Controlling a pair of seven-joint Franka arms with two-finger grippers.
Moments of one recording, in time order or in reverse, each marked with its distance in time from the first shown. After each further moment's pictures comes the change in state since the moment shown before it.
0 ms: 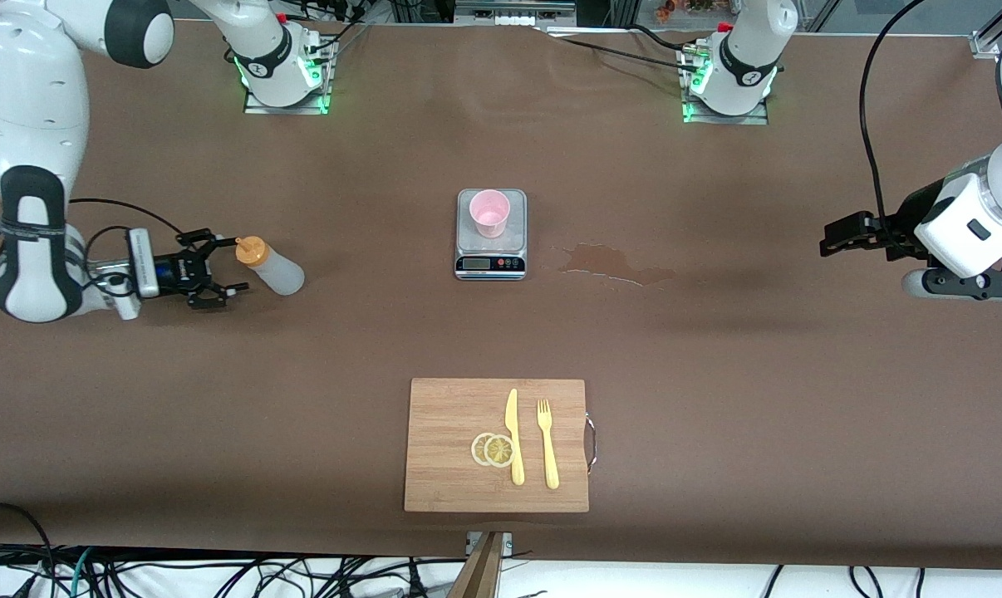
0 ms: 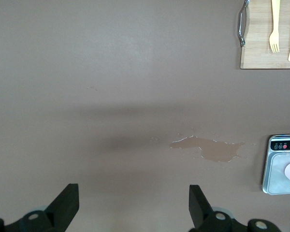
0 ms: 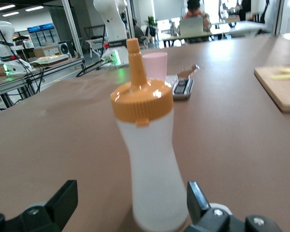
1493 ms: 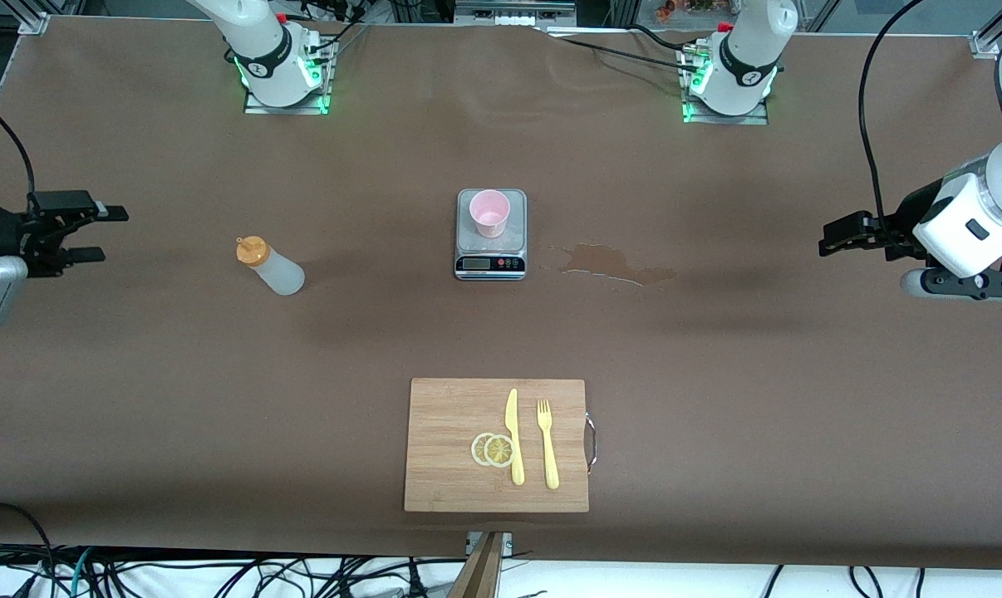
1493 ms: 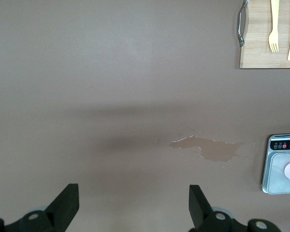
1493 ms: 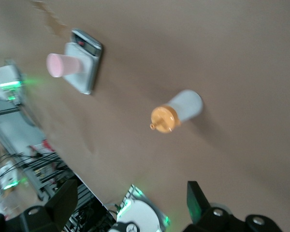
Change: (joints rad) left arm -0.001 0.000 -0.002 0.000 0.000 0.000 0.000; right arm 0.156 -0.345 0.007 0.538 -0.519 -0.183 1.914
